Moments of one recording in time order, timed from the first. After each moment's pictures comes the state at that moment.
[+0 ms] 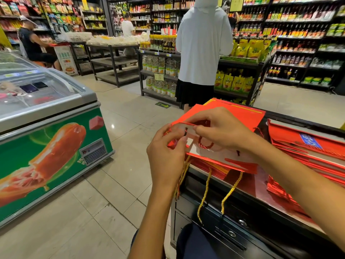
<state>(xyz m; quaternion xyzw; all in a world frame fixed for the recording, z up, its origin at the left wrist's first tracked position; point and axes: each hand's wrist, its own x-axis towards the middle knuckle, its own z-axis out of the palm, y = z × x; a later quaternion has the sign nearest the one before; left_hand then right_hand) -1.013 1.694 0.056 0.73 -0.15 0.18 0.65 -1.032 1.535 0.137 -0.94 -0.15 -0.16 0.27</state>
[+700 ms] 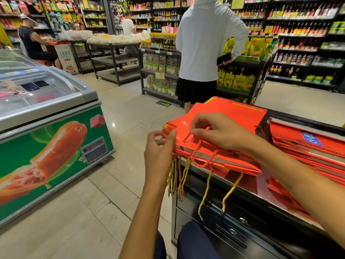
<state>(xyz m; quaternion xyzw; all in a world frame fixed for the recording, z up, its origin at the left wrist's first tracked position) -1.002 1.709 0.048 0.65 -0.04 -0.01 0.76 -1.020 1.520 0.114 -0.92 -0.14 -0.08 0.34</state>
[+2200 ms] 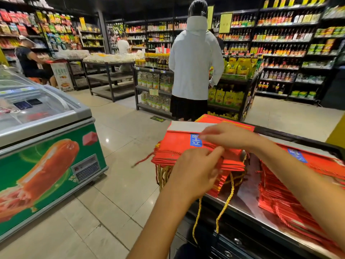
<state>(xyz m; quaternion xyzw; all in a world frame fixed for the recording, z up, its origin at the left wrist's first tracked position) -1.020 1.652 0.085 0.82 -0.50 0.20 0.20 -1.008 1.464 0.143 -0.98 -0.01 -0.02 0.20</state>
